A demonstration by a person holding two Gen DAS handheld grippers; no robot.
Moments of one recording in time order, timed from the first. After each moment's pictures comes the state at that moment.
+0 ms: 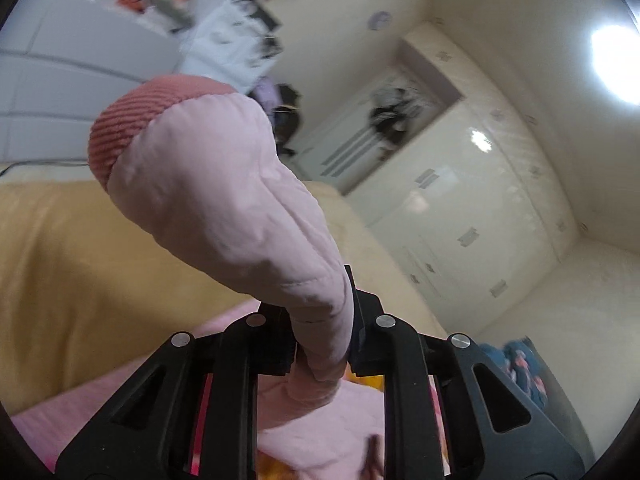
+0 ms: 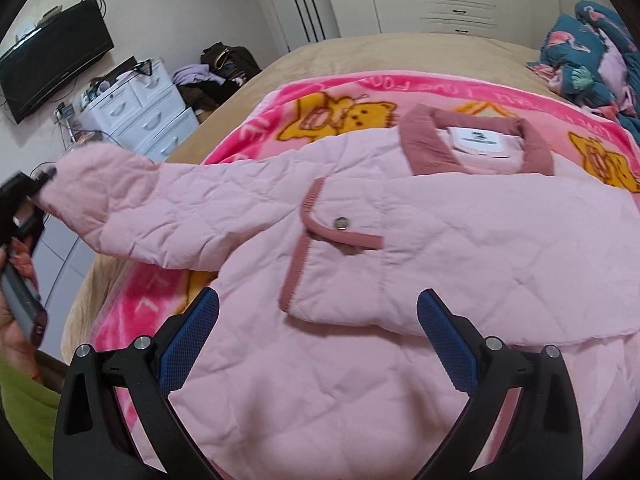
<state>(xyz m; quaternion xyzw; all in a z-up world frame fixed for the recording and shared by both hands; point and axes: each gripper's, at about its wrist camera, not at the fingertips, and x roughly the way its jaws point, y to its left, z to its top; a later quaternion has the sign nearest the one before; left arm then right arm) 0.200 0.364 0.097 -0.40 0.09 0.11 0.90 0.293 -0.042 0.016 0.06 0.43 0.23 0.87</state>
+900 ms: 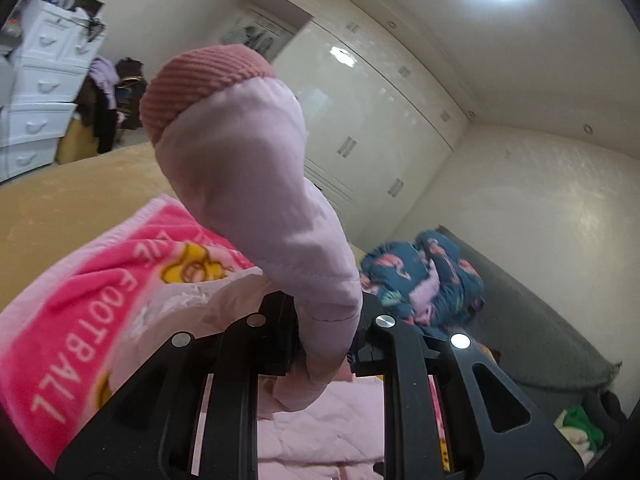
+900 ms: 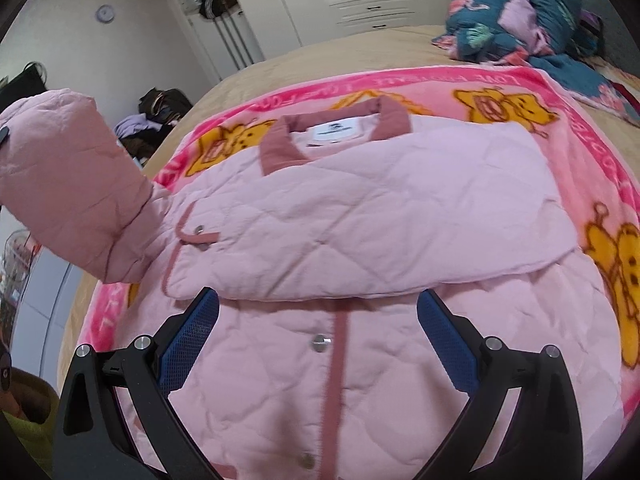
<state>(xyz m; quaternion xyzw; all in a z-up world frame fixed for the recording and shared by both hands) 0.238 0.177 0.143 -0.28 0.13 -0.13 0.94 0.267 -0.191 -0.003 0.15 0.42 0.12 0.89</state>
